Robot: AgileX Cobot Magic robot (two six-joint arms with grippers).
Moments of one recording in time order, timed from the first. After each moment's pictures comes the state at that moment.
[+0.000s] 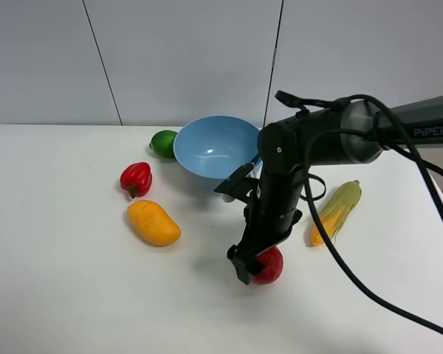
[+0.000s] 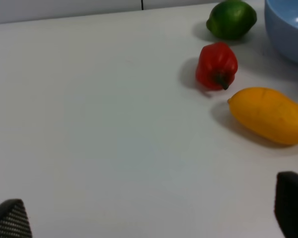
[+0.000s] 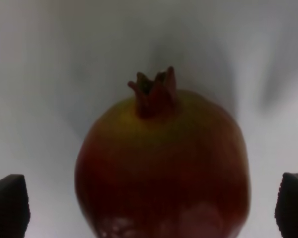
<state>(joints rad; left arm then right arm) -0.07 -0.01 -0.51 0.02 1.05 0.00 0.70 1.90 -1.11 0.16 0.89 -0.35</state>
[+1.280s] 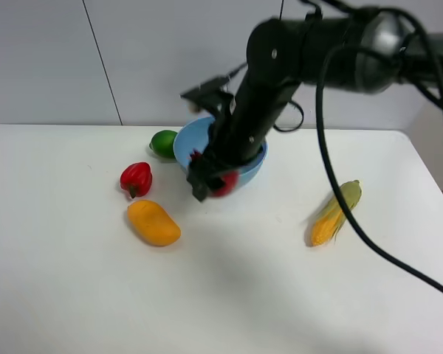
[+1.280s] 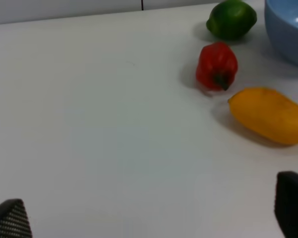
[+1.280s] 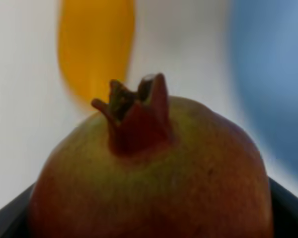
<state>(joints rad) -0.07 -0.01 -0.51 0.02 1.05 0.00 0.70 1.85 -1.56 0.23 0.93 -0.35</state>
